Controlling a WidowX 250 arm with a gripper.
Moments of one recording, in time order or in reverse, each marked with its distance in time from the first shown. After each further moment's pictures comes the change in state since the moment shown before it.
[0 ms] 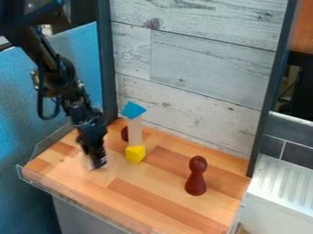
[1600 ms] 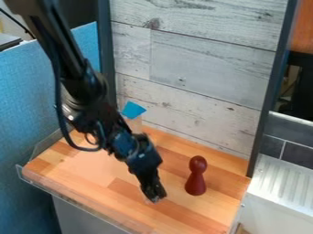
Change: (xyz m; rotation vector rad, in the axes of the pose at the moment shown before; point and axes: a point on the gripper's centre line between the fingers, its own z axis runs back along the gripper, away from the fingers) arm 0.042 -0.157 0.026 -0.114 -0.335 -0.321
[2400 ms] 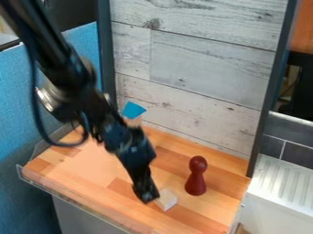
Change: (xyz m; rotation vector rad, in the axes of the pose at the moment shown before) arm 0.000 -0.012 0.052 0.049 0.060 -0.032
